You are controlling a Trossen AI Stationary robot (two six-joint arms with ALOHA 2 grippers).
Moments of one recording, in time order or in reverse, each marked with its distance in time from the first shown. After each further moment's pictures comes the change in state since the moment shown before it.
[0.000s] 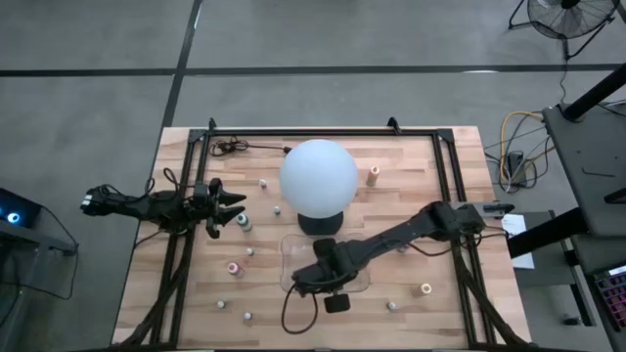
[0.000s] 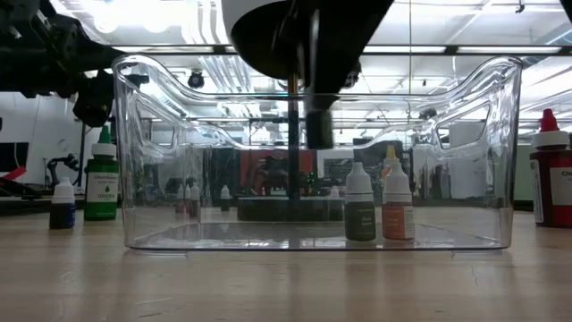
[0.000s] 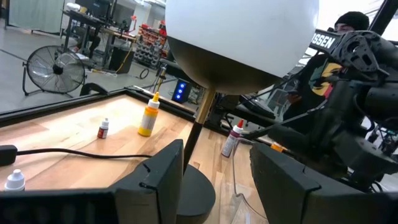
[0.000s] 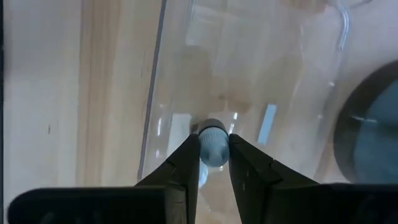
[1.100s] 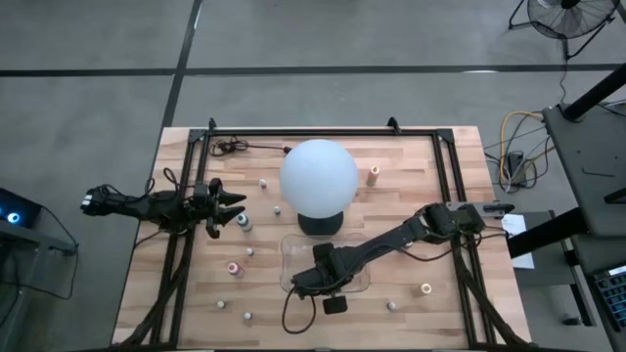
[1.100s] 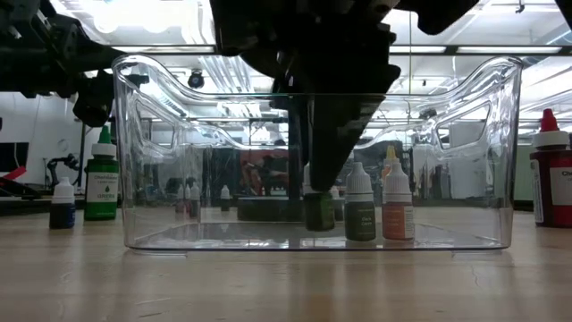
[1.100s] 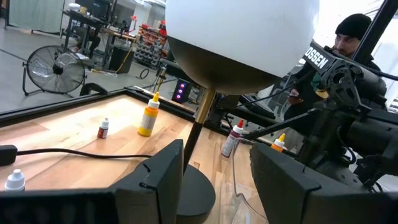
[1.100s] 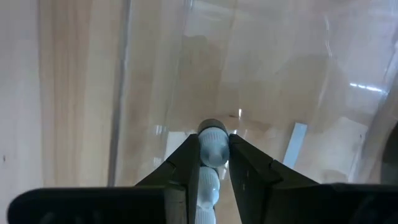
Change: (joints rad) left arm 0.000 0.000 0.000 -0.001 0.000 0.000; right arm -0.003 0.038 -0.133 0.149 -0.008 0.008
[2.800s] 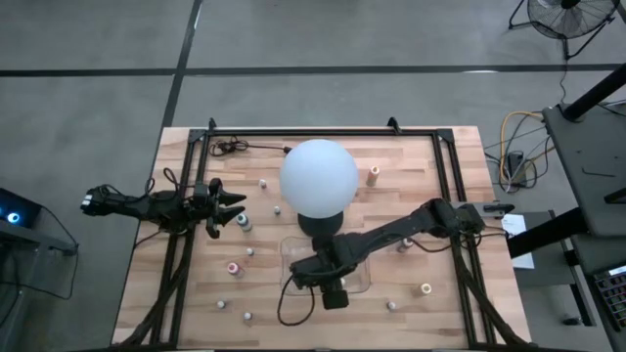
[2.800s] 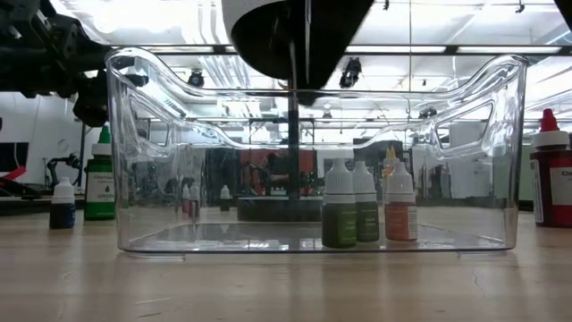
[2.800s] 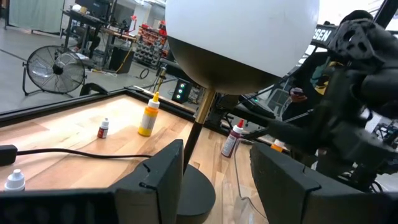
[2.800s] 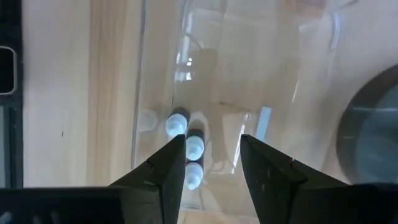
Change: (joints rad) left arm 0.000 0.000 0.000 0.000 0.000 0.000; right arm -0.026 -0.047 0.169 -0.175 -0.055 -0.020
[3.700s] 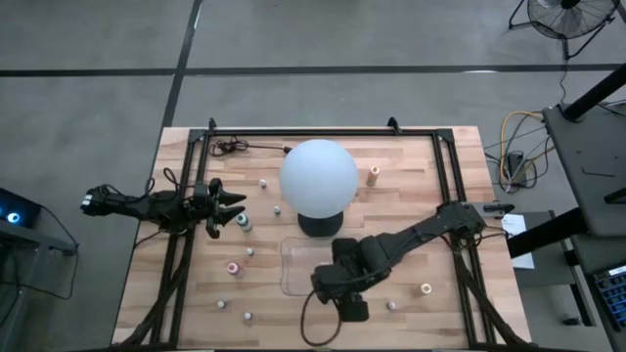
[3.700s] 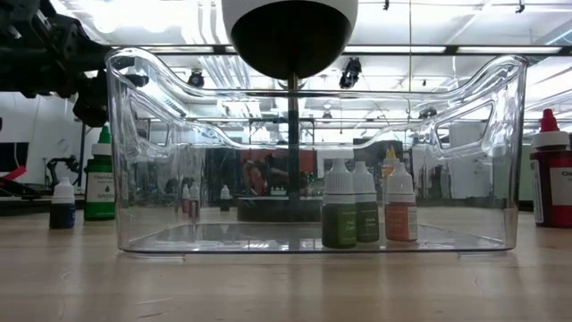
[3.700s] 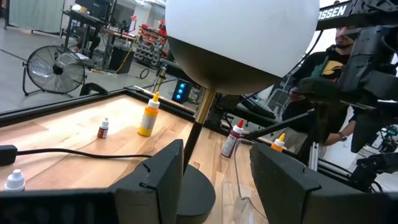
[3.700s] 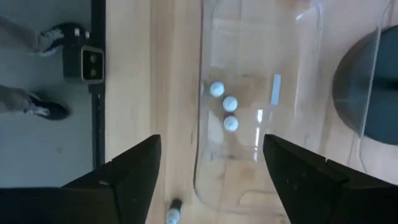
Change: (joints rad) left arm 0.000 0.000 0.000 0.000 0.000 0.000; right arm 0.101 -0.087 0.189 -0.231 0.019 0.199
